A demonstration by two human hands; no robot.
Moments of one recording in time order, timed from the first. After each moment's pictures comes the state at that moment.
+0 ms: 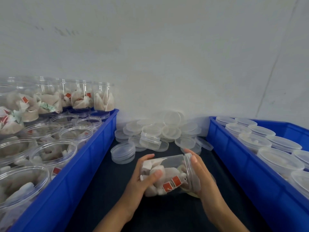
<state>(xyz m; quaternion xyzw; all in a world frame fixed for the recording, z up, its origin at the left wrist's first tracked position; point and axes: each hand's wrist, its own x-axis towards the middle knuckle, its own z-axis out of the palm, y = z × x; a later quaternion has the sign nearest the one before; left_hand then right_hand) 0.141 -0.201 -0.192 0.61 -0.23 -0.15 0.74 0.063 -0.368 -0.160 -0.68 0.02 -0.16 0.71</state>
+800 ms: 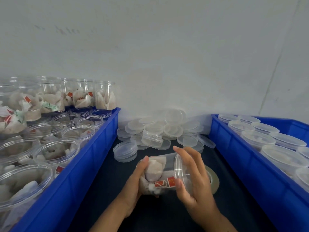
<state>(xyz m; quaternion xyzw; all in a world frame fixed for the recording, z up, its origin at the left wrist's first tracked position) 0.145 -0.194 -0.187 0.60 -0.21 -0.22 0.74 0.067 -0.353 -0.172 -0.83 -0.16 -0.41 0.33</state>
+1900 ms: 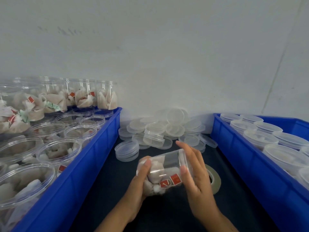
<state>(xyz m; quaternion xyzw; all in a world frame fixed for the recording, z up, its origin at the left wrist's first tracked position) 0.128 -0.196 -0.183 0.59 -0.19 -0.19 0.76 0.064 -0.344 -0.165 -0.78 -0.13 -0.35 0.50</state>
